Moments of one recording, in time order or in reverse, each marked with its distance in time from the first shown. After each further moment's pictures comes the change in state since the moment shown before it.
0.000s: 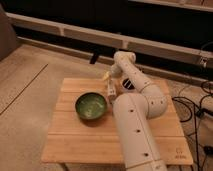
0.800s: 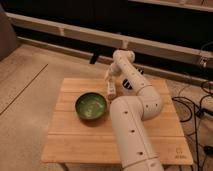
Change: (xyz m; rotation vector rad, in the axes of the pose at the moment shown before) arm -0.023 0.003 -0.005 0.008 -0.056 -0.053
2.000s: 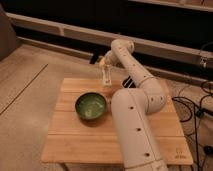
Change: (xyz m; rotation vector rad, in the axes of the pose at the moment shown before) arm -0.069 0.060 -0.073 -0.053 -0.218 -0.212
